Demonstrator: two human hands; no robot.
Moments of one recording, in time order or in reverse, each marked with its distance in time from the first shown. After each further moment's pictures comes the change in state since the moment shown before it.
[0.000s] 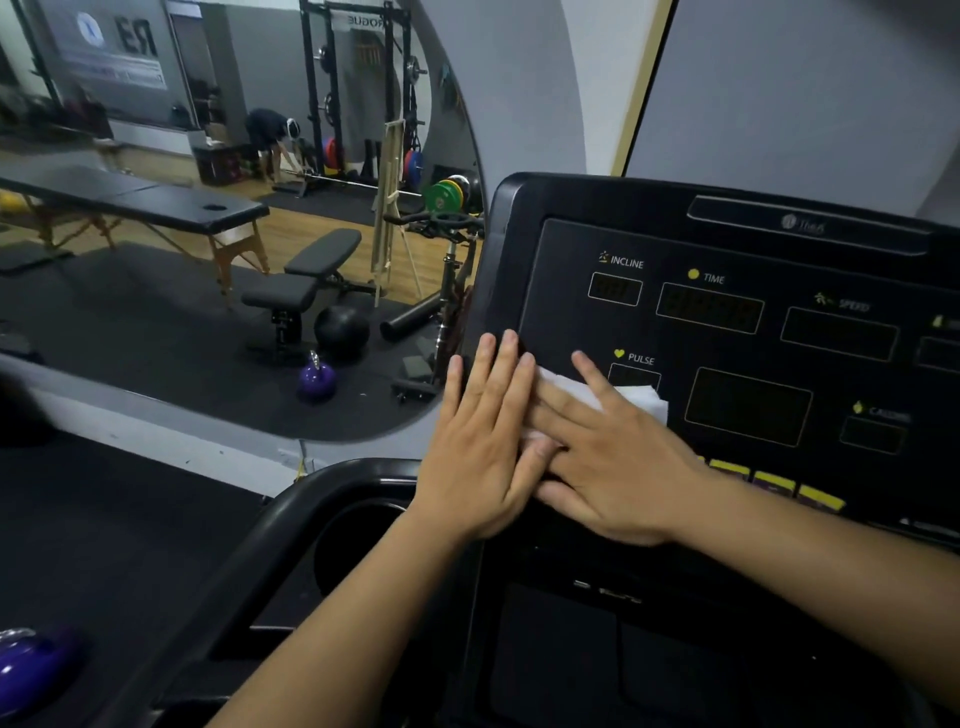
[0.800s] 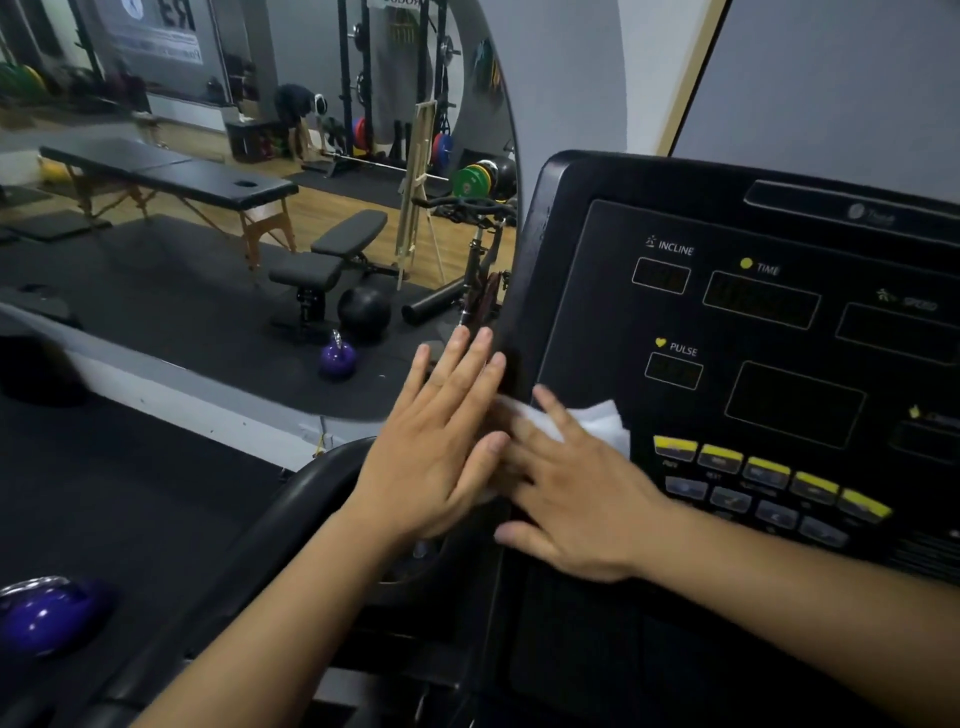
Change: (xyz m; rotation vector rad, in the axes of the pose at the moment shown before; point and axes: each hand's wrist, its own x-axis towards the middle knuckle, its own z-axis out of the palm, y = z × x) left_hand -0.032 -0.032 -0.053 0.050 -0.090 0.007; right_hand 0.029 -0.051 0.010 0.105 0.004 -0.102
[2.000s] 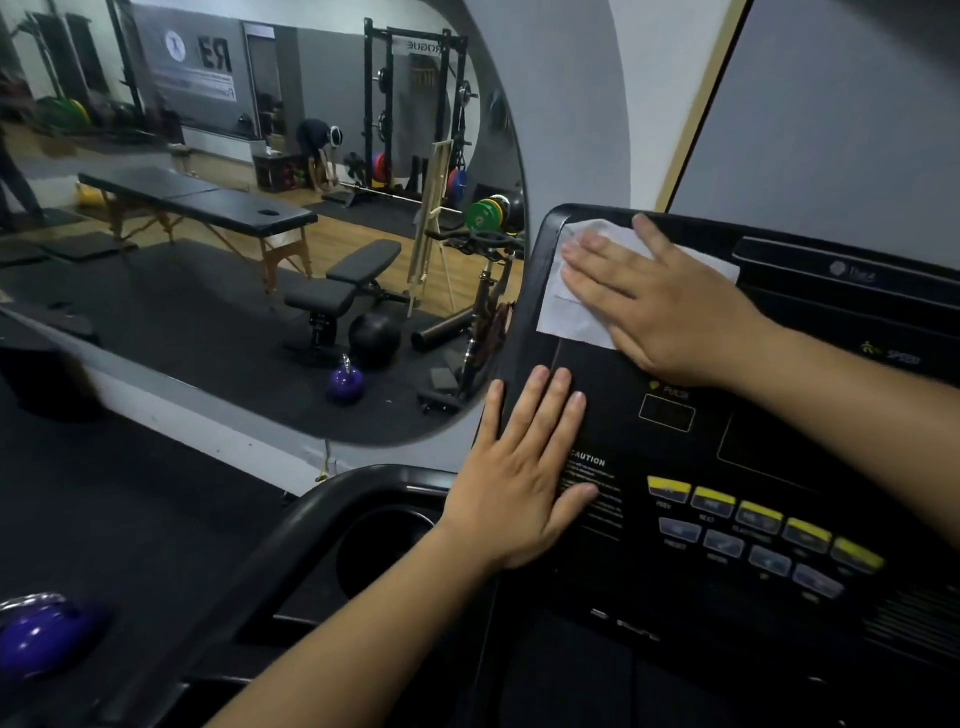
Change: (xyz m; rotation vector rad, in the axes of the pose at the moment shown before) left_hand 0.031 0.040 0.052 0.261 -0.081 0.014; right_hand 0.012 0.162 -0.074 -0.284 0.100 0.153
